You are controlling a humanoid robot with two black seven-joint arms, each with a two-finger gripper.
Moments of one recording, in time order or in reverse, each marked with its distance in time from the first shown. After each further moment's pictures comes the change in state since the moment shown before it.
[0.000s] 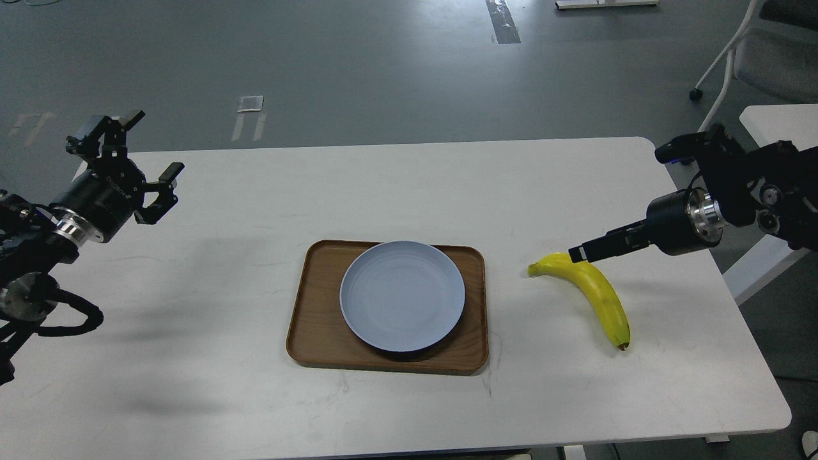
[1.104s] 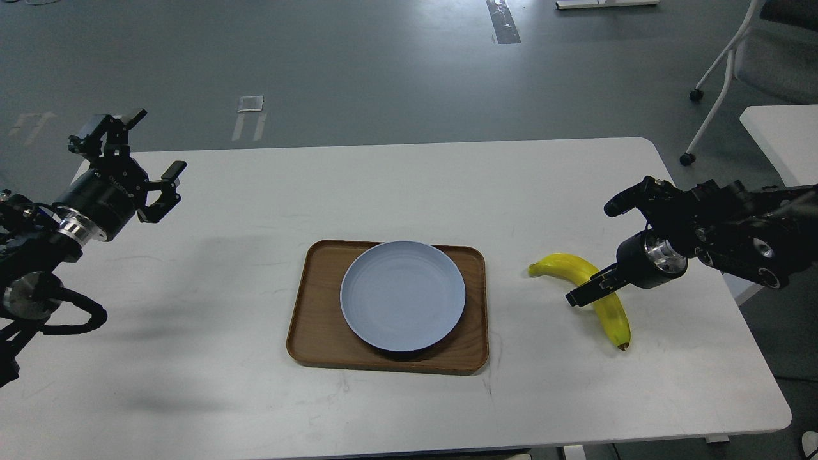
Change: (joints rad) left arm 0.001 -0.009 -0.012 0.000 0.002 0.000 0.000; right arm -0.074 0.265 -0.192 -0.251 -0.002 -0.044 0.000
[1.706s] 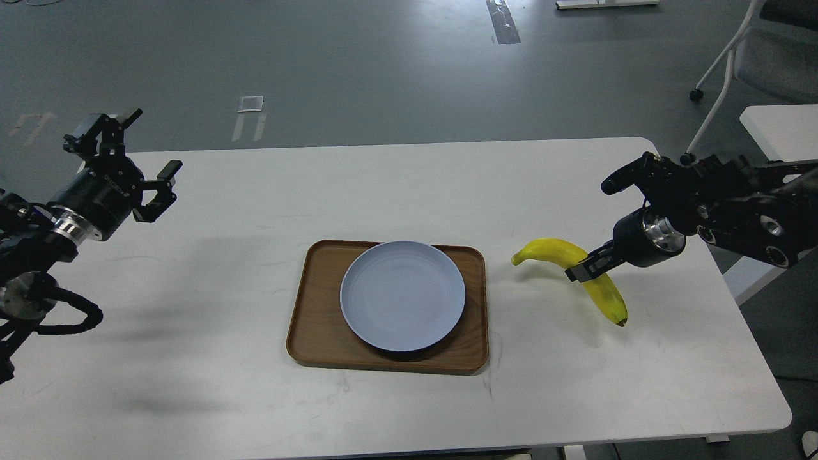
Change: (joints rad) left arm 0.000 0.011 0.000 0.000 0.000 0.000 0.000; right arm 0.161 -0.006 -0.013 0.081 0.007 0.002 0.000
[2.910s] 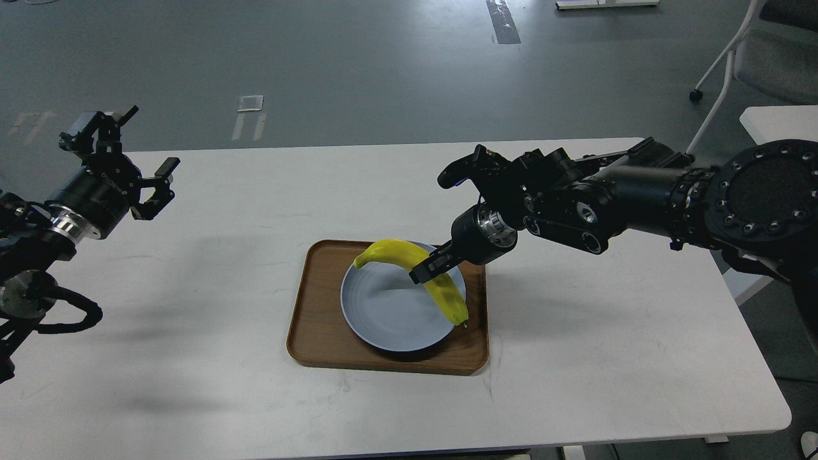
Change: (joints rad) left arm 0.004 -0.001 -0.017 0.000 -0.004 0.000 0.000; right arm 0.014 0.492 -0.086 -0.190 0.395 0.004 0.000
